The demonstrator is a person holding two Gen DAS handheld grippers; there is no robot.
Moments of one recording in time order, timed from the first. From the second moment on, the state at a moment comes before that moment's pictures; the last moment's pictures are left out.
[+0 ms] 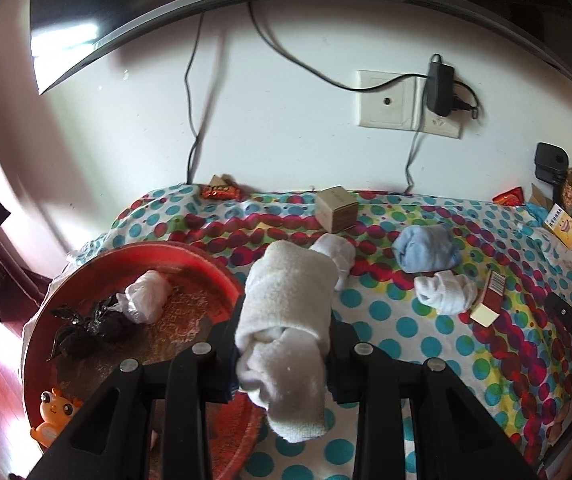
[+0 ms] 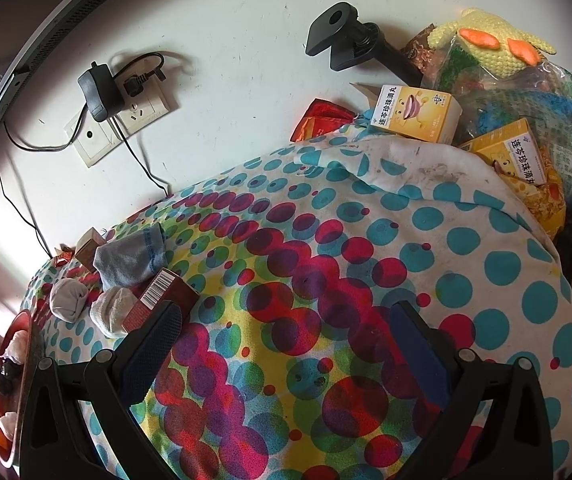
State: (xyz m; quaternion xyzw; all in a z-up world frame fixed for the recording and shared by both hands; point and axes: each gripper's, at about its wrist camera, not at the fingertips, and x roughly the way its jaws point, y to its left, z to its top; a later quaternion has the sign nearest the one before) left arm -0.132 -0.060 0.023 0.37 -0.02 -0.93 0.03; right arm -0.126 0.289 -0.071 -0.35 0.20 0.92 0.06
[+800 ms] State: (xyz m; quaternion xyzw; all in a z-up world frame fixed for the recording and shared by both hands) left arm -0.157 -0.179 -0.006 0.43 0.08 -0.90 0.06; right arm -0.127 0.287 -0.070 -0.35 0.19 0.92 0.05
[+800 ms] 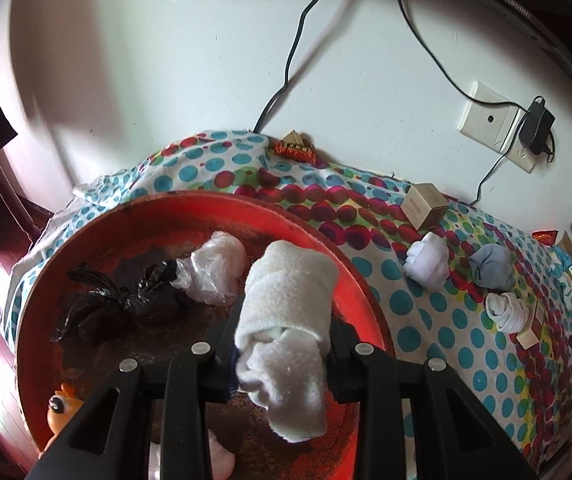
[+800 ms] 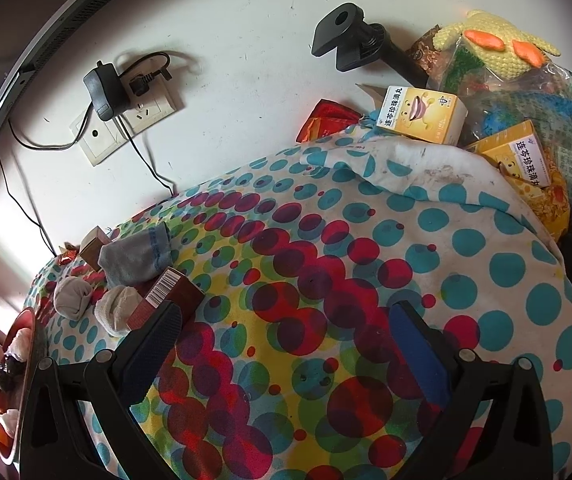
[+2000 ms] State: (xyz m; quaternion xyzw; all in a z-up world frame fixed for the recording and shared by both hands) left arm -0.230 -0.188 -0.060 0.49 0.11 -0.86 0.10; right arm -0.124 0.284 -0.065 -0.34 0.19 0.92 0.04
